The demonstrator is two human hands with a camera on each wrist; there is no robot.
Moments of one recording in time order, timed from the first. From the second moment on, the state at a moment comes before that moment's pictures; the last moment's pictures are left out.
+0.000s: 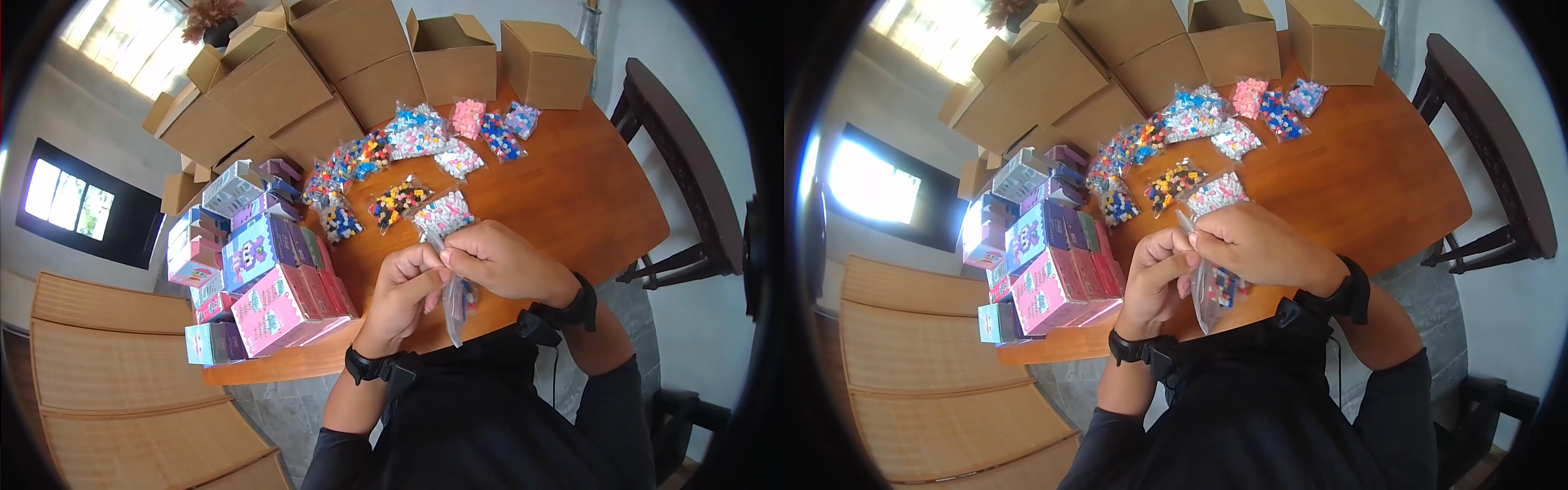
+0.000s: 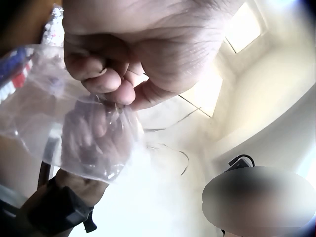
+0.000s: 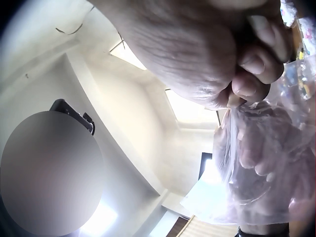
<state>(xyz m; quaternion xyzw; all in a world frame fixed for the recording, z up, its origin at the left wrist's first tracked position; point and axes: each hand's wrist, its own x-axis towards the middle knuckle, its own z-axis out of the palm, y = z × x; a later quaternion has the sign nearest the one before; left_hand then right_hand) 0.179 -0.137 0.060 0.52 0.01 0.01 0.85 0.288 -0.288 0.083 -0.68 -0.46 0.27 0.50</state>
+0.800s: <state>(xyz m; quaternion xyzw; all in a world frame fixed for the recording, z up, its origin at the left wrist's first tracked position) 0.171 -0.120 0.034 0.31 0.07 0.10 0.94 0.267 -0.261 0.053 -0.50 -0.30 0.42 0.70</state>
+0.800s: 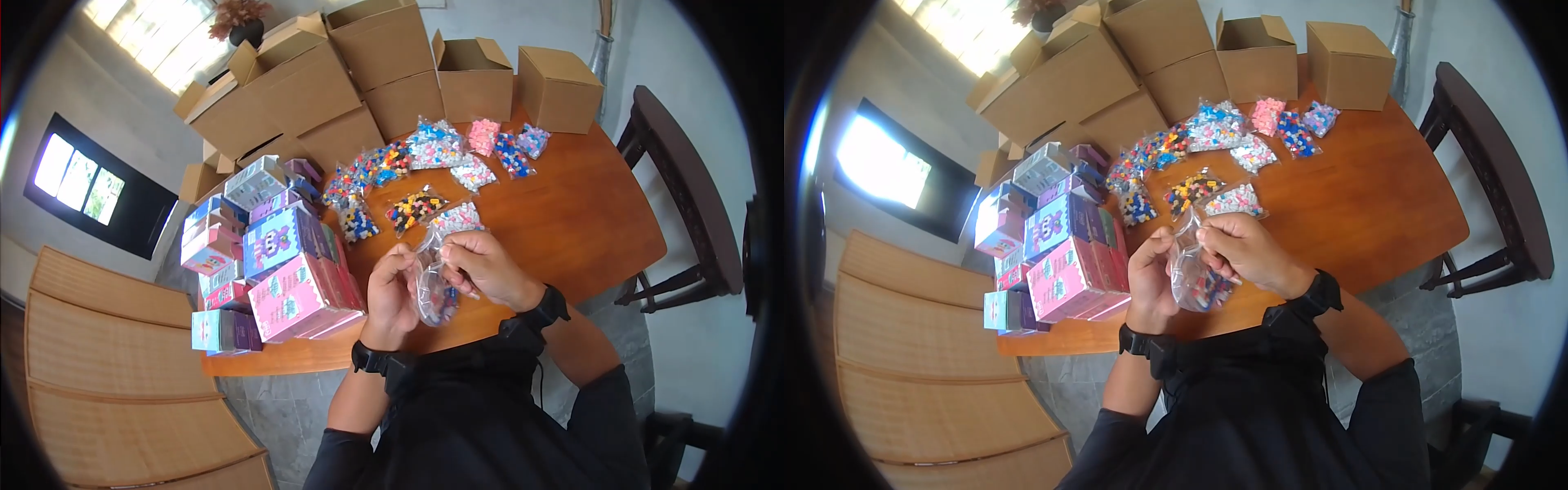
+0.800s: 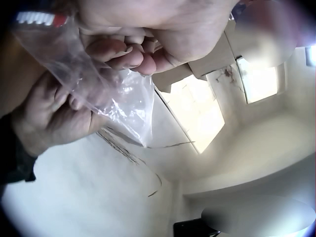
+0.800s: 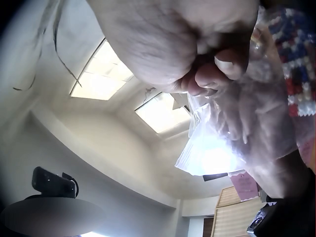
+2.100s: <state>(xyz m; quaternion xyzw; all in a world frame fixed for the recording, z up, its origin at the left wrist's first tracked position) 0.217 -0.136 0.096 0.75 0.09 0.21 0.63 0.297 -0.308 0.115 -0.73 -0.57 0.06 0.37</state>
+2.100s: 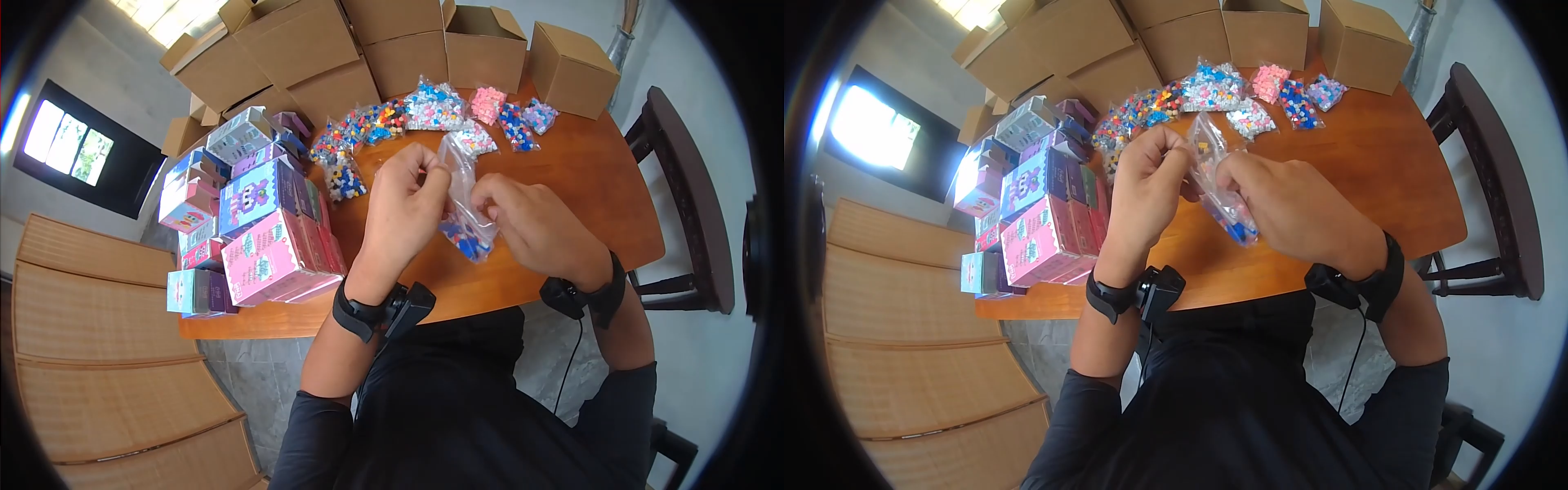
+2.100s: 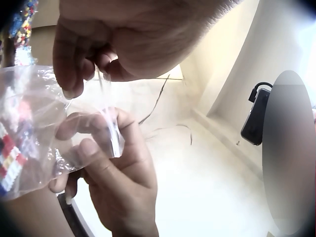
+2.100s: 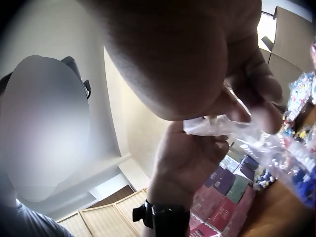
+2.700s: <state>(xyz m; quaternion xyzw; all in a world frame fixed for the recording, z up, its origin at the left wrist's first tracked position) 0.210 -0.145 0.093 0.86 0.08 0.22 0.45 0.331 -0.334 0.111 -0.77 -0.61 -0.02 0.19</state>
